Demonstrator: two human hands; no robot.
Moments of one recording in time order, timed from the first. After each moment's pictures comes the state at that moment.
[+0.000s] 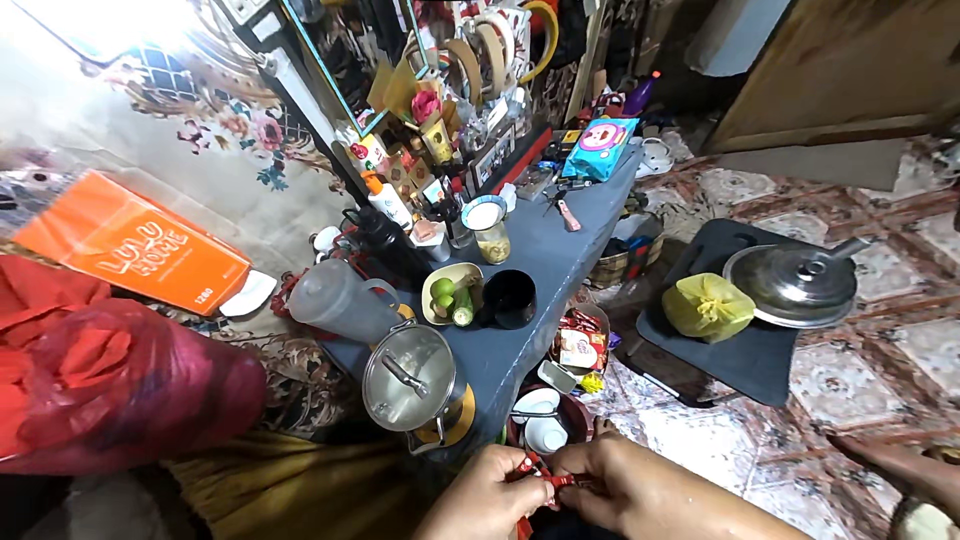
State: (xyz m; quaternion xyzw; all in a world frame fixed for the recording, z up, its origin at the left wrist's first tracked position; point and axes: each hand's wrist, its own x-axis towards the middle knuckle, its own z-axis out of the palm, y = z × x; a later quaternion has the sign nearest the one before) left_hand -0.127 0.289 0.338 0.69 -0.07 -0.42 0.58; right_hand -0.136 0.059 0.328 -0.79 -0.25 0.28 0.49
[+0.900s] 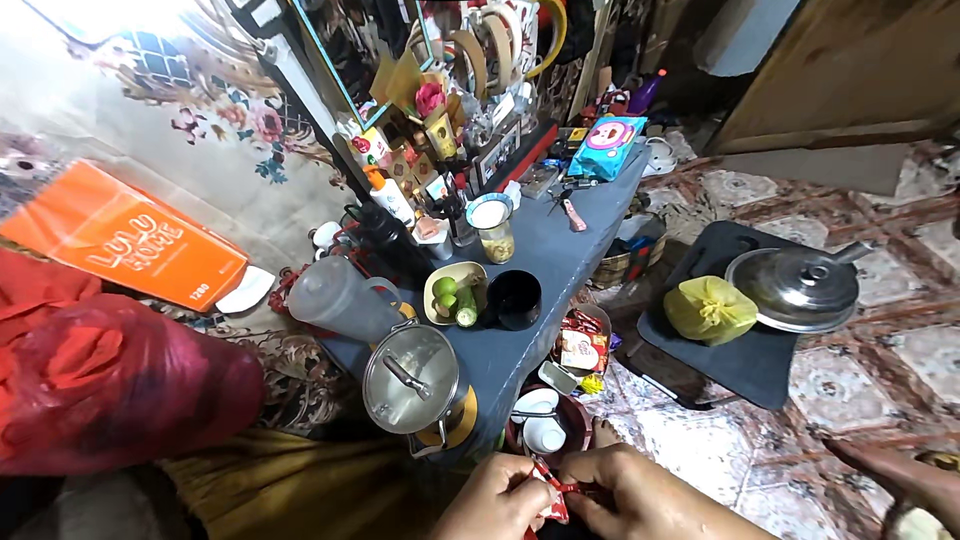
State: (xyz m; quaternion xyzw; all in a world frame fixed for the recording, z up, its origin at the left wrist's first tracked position) left_hand -0.130 0.290 0.339 0.69 -0.07 -0.39 0.61; right_hand -0.142 0.065 0.322 -0.80 -0.23 0.22 0.52
